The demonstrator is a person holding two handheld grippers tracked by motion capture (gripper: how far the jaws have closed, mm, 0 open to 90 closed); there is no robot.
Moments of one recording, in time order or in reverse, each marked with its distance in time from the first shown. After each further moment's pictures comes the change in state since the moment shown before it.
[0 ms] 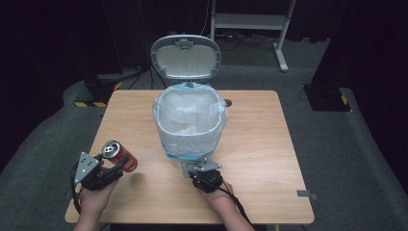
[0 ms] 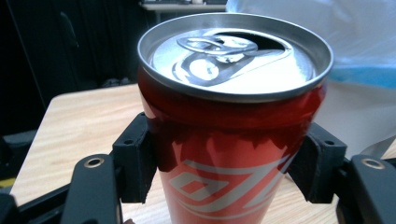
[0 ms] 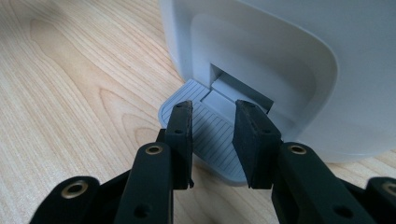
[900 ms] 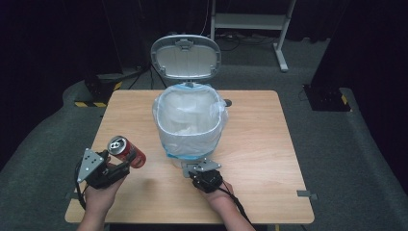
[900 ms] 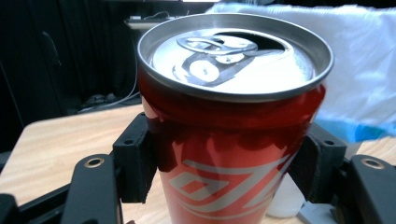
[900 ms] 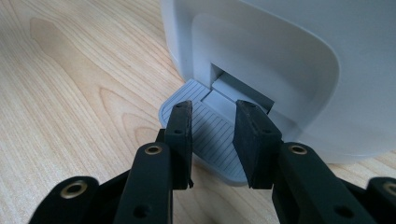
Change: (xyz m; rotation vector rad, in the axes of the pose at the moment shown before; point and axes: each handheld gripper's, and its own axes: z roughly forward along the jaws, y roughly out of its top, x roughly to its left) left arm -0.027 0.033 -0.002 -0.062 -0.056 0.001; right arm 0.000 0.000 0.000 0.001 -0.002 -0.007
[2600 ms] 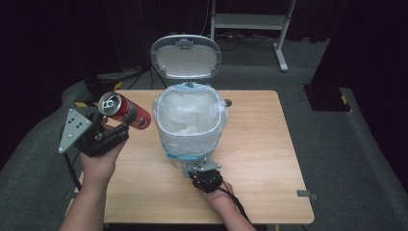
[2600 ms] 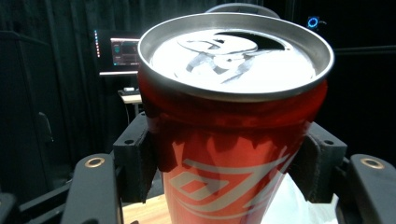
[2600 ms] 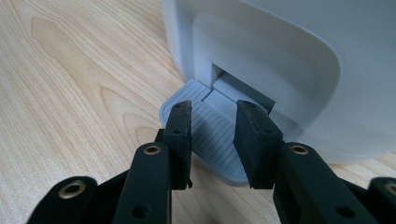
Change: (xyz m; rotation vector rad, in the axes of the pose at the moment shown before) left arm -0.020 0.125 0.009 -0.227 -0.039 0.037; right arm 0.000 0.000 0.000 0.001 0.003 0.000
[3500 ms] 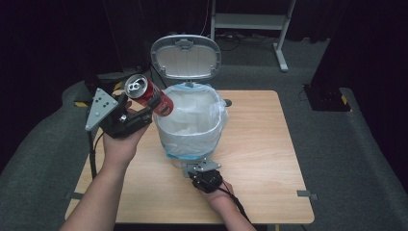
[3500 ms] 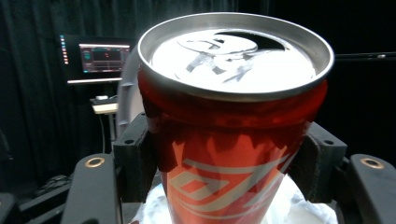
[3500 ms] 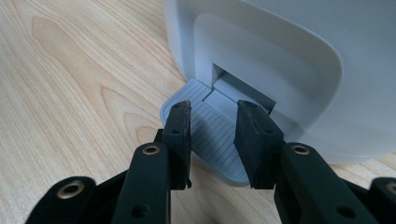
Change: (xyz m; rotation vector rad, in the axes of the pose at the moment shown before) left arm -0.029 0.021 0.056 -0.017 -0.101 -0.002; right arm 0.000 0.000 0.000 -0.001 0.002 -0.003
